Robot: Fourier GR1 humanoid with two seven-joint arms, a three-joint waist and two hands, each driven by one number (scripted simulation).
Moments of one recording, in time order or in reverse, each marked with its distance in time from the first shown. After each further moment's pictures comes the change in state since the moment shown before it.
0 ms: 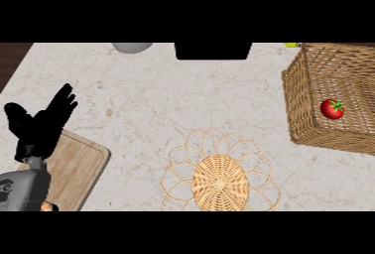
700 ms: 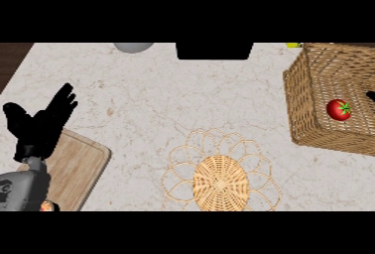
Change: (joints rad) left arm 0.004 0.005 -0.011 -0.018 0.011 0.005 0.010; right arm 0.094 0.080 0.239 -0.179 0.282 0.001 0.019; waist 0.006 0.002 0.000
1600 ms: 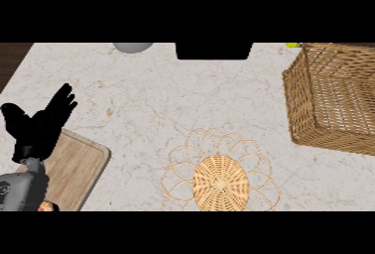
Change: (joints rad) left arm 0.011 0.019 -0.024 -0.020 0.023 0.019 0.012; right arm 0.058 0.042 0.099 -0.550 -0.006 0.225 0.334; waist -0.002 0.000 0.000
